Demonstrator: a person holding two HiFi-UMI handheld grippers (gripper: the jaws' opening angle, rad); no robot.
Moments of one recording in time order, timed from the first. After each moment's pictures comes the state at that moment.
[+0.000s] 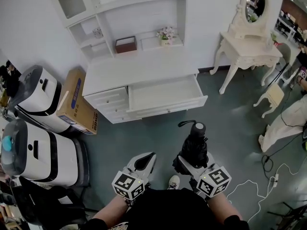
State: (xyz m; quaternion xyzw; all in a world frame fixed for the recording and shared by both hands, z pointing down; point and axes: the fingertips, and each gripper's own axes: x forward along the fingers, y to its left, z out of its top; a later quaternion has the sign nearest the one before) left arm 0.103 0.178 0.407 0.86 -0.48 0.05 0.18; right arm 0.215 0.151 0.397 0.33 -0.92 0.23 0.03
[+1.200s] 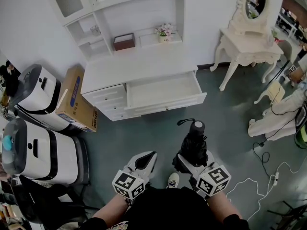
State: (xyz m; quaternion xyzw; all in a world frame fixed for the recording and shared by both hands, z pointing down) left arm 0.119 0.175 0.410 0.86 -0.47 0.05 0.18; right arm 0.226 0.147 0.404 0.33 -0.91 0.23 0.04
